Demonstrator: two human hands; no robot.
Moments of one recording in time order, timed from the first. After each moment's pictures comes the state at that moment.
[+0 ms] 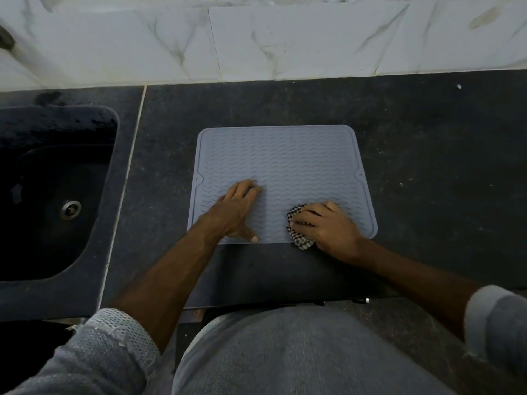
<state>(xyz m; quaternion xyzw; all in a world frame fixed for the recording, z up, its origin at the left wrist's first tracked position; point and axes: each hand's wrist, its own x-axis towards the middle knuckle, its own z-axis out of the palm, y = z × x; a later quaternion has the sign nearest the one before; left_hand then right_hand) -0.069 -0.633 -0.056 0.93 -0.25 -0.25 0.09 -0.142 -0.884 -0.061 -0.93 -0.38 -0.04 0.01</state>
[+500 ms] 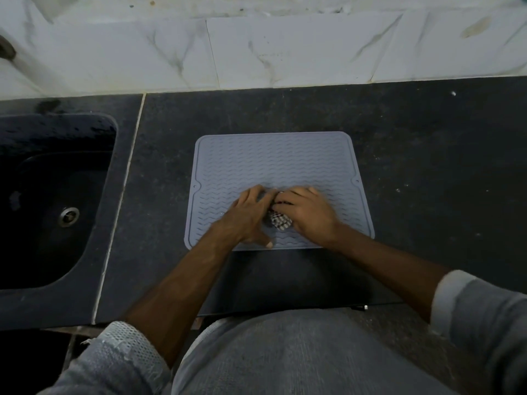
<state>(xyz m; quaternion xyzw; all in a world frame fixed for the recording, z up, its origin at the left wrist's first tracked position) -0.075 -0.669 -0.049 0.93 -0.25 -0.24 0.11 -0.101 -0.854 -0.049 -0.95 -0.30 -0.01 0.09</state>
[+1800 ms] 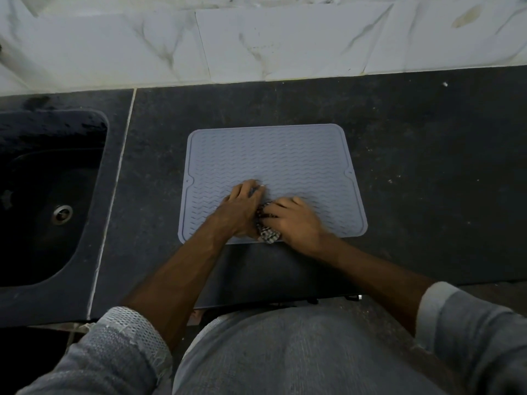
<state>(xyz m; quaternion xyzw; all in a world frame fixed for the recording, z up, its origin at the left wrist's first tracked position) -0.075 -0.669 -0.055 0.94 -0.24 -0.25 0.06 -0.131 -0.836 -0.054 -0.95 -0.31 0.02 0.07</state>
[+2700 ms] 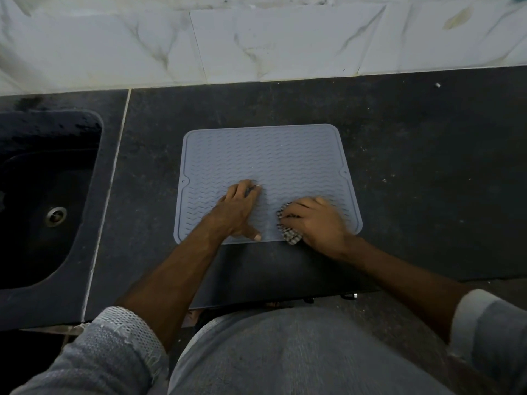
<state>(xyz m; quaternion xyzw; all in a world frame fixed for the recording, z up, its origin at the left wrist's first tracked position) -0.074 -0.667 -0.056 0.93 -0.24 -0.26 0.07 -0.145 -0.882 -0.049 -0.95 -0.32 -0.04 0.04</state>
